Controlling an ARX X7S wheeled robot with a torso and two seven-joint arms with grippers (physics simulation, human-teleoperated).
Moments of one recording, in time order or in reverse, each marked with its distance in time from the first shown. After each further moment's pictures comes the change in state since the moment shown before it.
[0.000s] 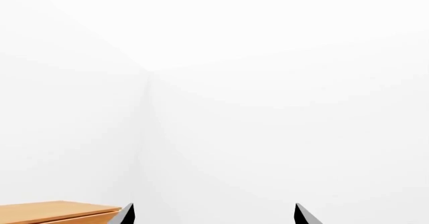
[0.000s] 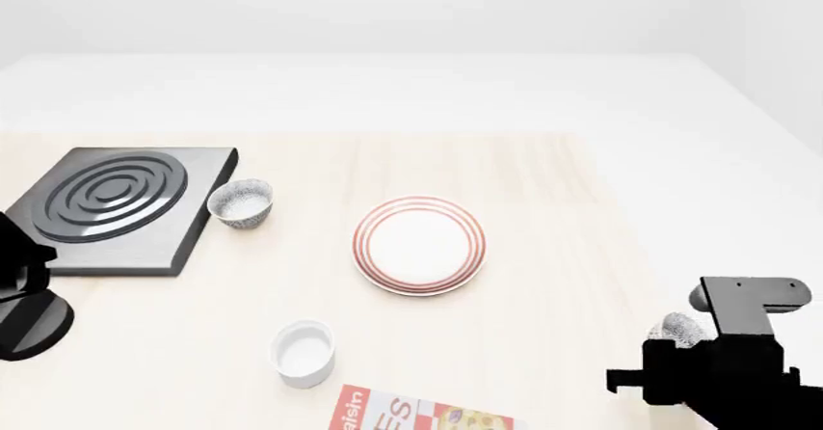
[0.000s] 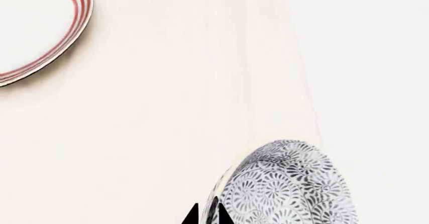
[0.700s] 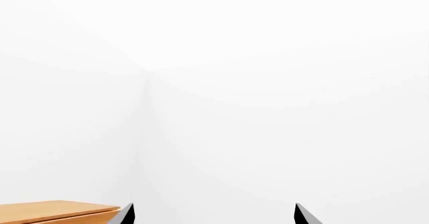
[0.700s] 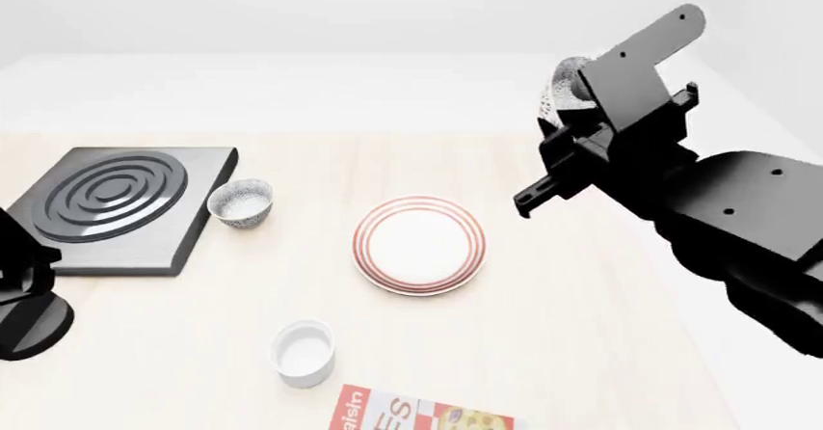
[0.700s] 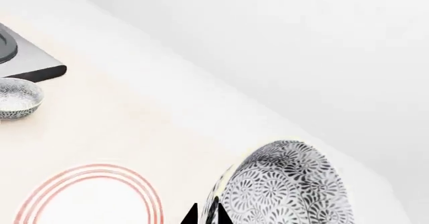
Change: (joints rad) left arm 0.002 -0.006 0.019 -0.010 0.011 0.017 -0.004; right arm 0.846 -0.131 -0.617 0.024 -0.488 -0.118 -0.414
